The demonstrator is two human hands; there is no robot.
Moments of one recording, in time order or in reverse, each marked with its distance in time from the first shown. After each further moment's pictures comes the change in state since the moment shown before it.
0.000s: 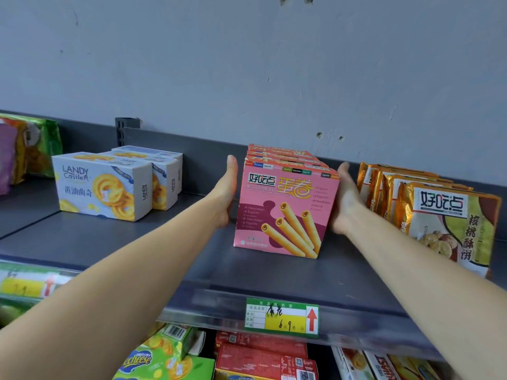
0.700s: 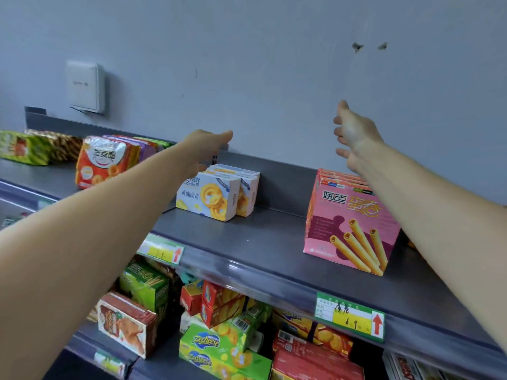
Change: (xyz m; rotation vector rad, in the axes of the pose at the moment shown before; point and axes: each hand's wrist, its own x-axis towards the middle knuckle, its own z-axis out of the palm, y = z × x) left_hand -0.136 0.085 -0.147 0.299 0.586 0.304; right_hand -0.077 -0.088 0.149 -0.356 -0.044 -0.487
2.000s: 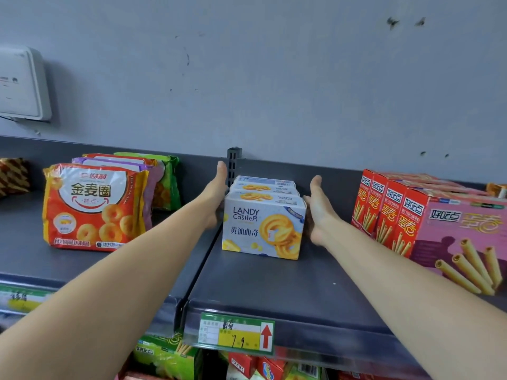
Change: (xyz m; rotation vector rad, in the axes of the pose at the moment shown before) left_hand 0.169 -0.122 -0.030 -0.367 -0.448 -0.352; right_hand 0.006 0.117 0.200 0.267 -0.071 0.520
